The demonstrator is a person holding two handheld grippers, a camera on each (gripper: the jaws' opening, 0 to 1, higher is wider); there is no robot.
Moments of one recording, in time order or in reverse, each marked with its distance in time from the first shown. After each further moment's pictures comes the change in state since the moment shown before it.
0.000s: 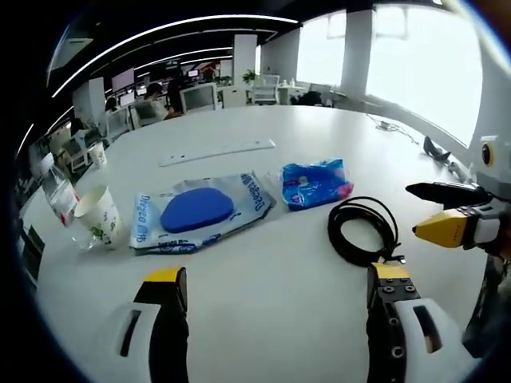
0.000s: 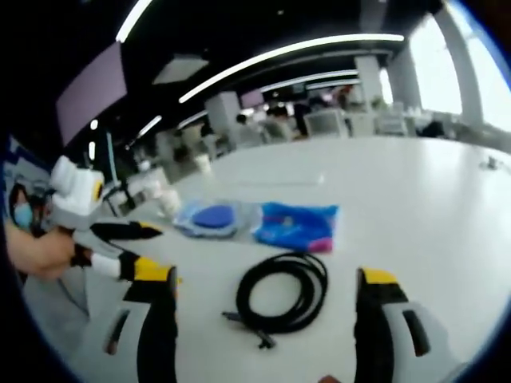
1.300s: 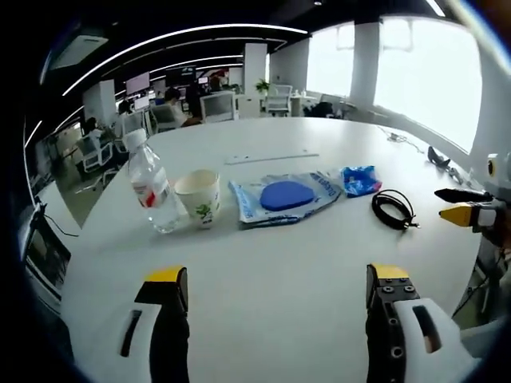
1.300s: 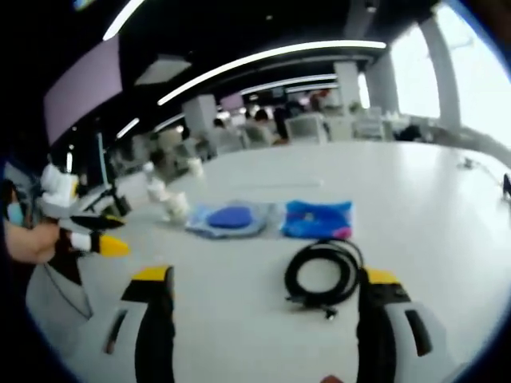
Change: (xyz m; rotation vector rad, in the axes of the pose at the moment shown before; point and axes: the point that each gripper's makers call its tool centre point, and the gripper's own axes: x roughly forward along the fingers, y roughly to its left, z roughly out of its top) left arm -0.105 0.139 -0.025 -0.017 -0.055 0.039; right arm -0.023 0.070 -0.003 0.018 -0.021 -0.149
